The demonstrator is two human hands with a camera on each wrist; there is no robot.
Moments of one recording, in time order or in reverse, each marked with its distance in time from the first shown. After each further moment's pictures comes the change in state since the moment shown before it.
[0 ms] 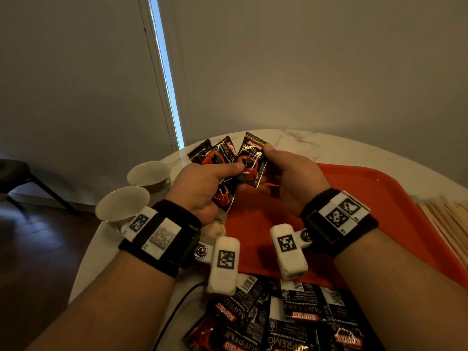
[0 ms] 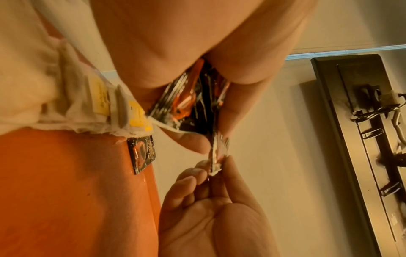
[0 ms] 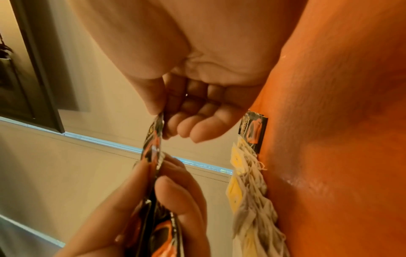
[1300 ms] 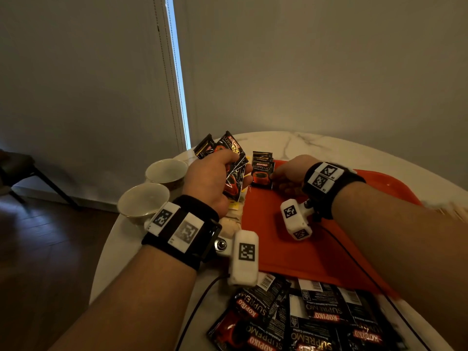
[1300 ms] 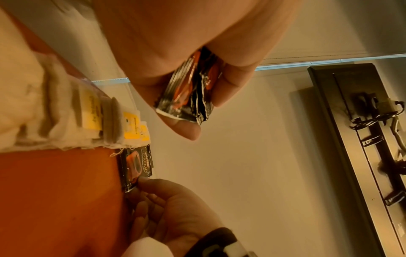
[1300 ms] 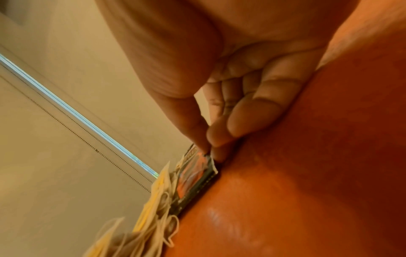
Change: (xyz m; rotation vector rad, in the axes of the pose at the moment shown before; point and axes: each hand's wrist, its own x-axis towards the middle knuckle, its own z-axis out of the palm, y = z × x) left_hand 0.013 0.005 -0.012 -0.157 0.089 0.020; right_hand 0.063 -0.005 0.002 -0.798 0.181 0.317
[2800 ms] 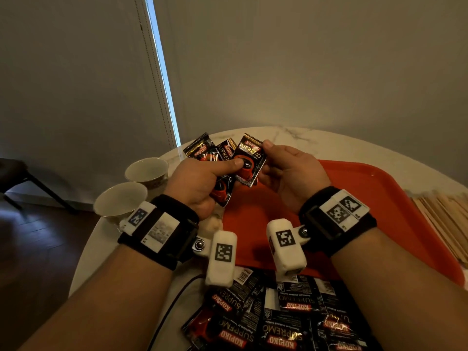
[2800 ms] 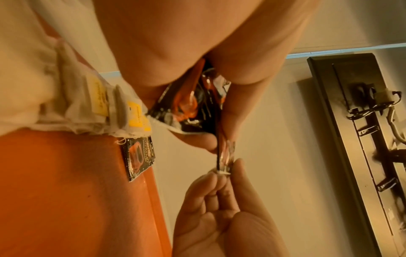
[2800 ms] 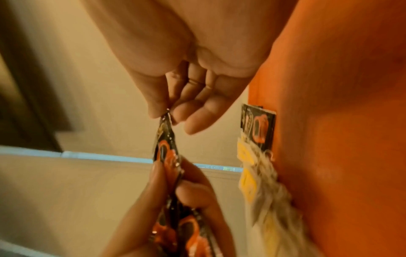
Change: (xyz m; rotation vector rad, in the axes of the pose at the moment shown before) left_hand -0.013 -0.010 0.009 0.160 -0.108 0.054; right_hand -0.073 0.030 -0.006 0.927 -0.194 -0.384
